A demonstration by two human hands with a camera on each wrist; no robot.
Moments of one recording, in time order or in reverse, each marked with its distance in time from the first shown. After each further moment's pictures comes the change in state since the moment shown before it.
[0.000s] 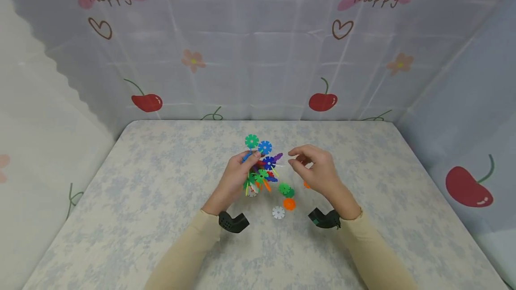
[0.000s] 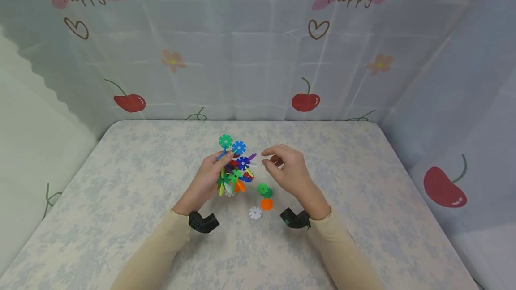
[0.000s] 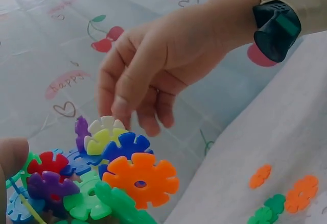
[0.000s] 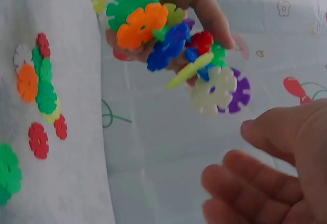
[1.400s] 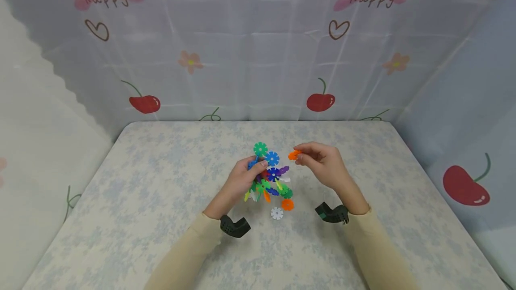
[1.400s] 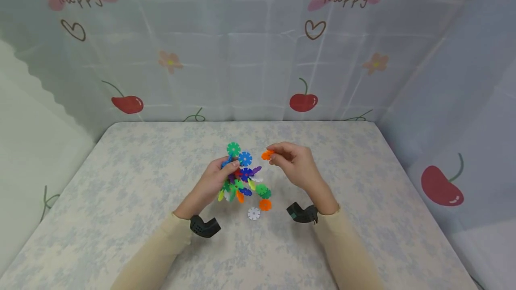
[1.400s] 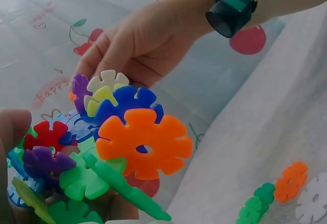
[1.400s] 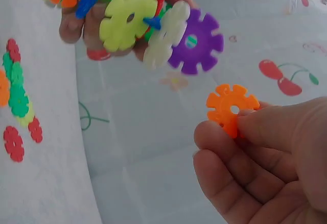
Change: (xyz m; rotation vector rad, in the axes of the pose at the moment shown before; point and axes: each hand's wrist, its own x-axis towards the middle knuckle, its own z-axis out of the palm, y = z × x) left_hand -0.002 -0.002 0.009 0.164 -0.108 0.053; right_hand -0.001 0.008 -0.020 0.210 -0.086 0.199
